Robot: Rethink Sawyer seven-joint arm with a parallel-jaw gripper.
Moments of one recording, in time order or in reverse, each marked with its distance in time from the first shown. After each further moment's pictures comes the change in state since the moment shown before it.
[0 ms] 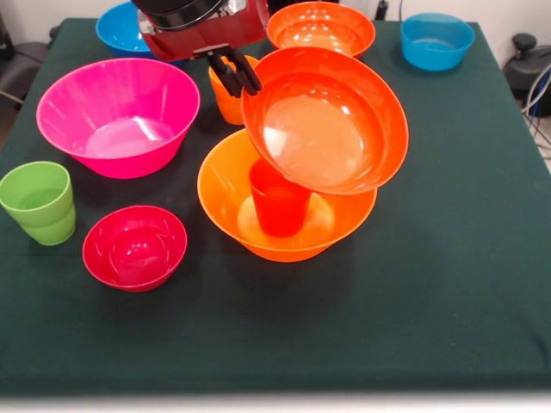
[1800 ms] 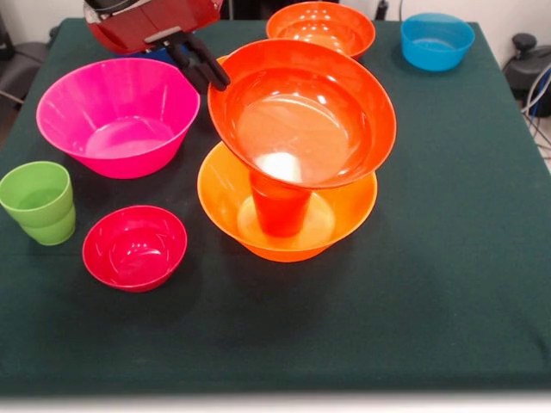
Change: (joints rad) arm -0.112 0.027 0.132 -0.016 -0.009 0.000 -0.051
